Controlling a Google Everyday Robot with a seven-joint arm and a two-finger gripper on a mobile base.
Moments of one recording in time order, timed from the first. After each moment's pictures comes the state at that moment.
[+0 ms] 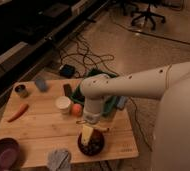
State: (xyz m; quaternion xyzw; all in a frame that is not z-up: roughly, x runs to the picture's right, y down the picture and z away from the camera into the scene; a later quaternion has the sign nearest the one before) arm -0.020 0.201 0.689 -0.48 0.02 0.17 0.86
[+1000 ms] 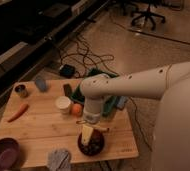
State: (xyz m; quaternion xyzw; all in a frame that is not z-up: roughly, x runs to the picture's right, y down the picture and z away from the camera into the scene) arm -0.021 0.200 0.688 -0.47 0.03 0.17 0.86
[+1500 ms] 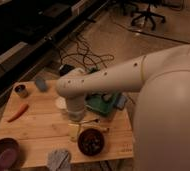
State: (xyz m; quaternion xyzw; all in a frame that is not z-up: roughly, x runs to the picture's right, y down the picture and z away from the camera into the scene) arm -0.096 0.171 0.675 -0.41 0.06 0.08 0.91
